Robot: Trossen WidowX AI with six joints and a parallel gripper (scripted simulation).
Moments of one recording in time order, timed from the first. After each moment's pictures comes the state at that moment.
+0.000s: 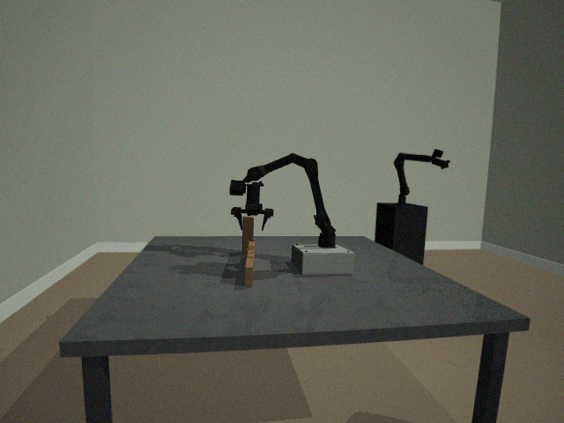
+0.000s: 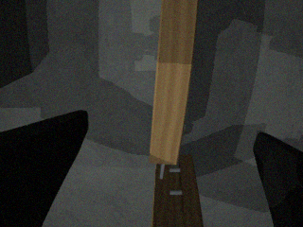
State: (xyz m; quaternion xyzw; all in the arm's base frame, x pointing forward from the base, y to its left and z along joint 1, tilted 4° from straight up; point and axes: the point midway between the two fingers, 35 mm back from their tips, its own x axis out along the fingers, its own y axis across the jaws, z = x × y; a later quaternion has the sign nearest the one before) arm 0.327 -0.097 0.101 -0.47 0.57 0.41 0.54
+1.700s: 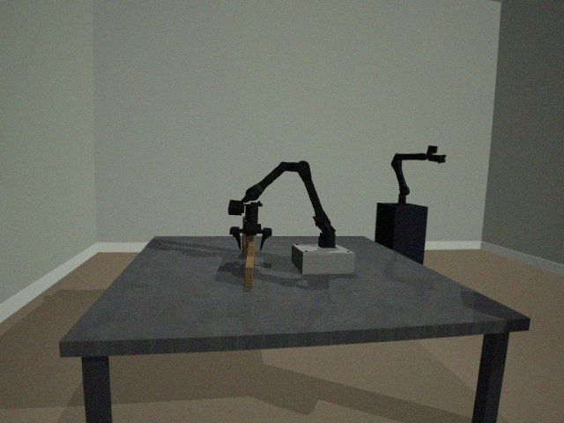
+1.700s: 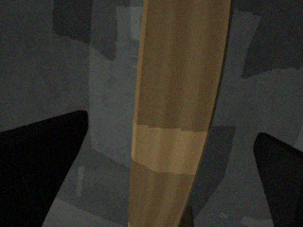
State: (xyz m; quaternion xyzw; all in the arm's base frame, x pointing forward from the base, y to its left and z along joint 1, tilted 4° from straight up) arm 0.332 -0.105 0.012 -0.48 0.56 0.42 0.53
